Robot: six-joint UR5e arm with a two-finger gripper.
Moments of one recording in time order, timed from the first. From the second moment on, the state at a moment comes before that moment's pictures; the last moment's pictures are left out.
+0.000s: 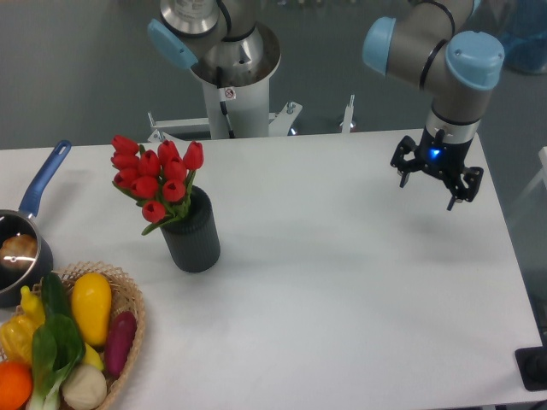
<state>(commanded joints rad) 2.90 -1.87 -1.74 -0.98 1.45 1.52</state>
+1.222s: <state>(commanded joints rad) 2.81 -1.66 -2.02 -1.00 0.99 1.51</state>
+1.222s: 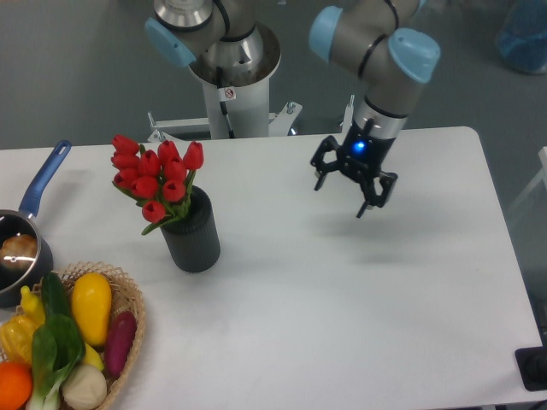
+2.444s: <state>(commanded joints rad) 2.62 -1.48 -2.08 -1.16 0.64 1.54</state>
